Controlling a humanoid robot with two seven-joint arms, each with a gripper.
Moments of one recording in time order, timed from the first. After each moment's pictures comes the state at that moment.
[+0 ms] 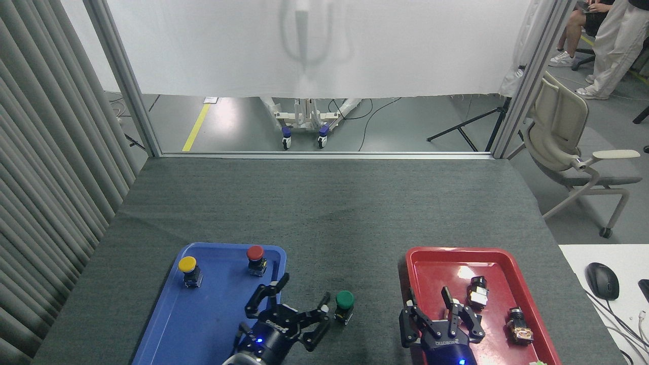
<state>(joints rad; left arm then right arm) -0.10 0.03 -0.40 -1.43 -1.43 -0.08 0.11 0.11 0.12 0.01 -1.56 1.54 -0.09 -0.07</state>
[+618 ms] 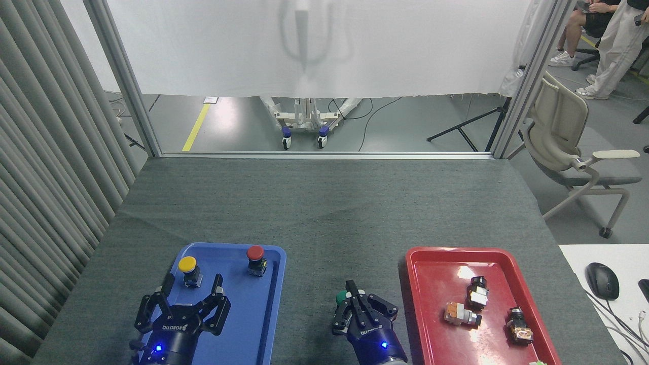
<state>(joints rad) 0.05 0.08 -0.02 -1.58 -1.37 -0.03 0.15 -0.02 0.22 0.24 -1.38 1.63 -0.02 0.00</state>
